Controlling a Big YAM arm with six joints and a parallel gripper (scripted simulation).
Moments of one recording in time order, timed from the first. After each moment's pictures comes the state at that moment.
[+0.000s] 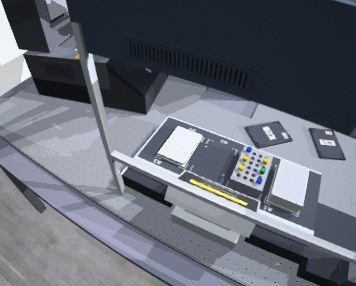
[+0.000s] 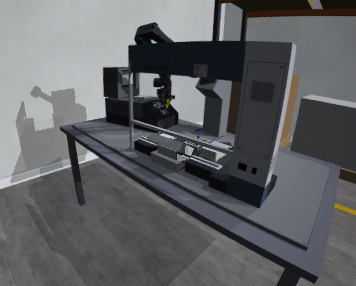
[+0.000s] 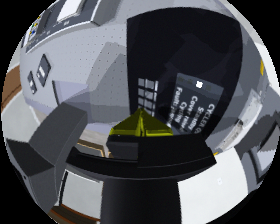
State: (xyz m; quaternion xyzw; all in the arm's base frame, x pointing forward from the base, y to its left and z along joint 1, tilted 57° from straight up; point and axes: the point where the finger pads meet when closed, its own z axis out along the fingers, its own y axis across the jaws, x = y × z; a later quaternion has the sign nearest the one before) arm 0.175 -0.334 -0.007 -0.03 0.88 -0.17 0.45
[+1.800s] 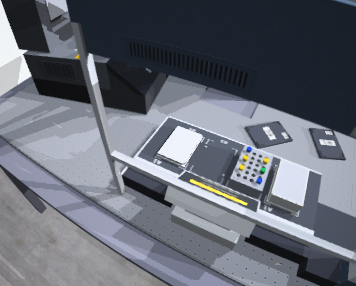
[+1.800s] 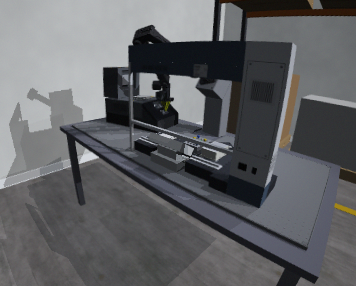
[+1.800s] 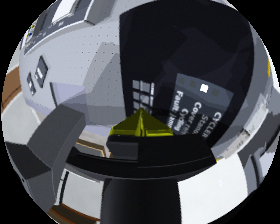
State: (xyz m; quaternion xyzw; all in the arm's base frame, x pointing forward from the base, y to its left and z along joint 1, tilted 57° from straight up) arm 0.188 -0.348 -0.016 -0.03 0.88 -0.16 0.45
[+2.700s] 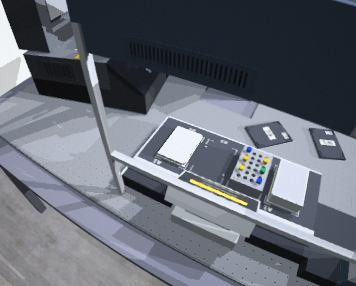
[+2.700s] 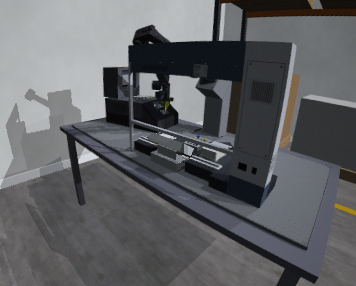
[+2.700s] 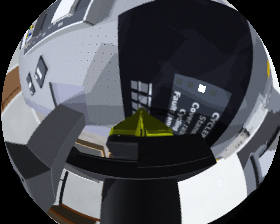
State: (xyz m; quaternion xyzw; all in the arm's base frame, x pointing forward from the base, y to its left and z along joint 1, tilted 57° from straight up) arm 0.188 -0.350 -0.015 -0.03 0.88 -0.17 0.45
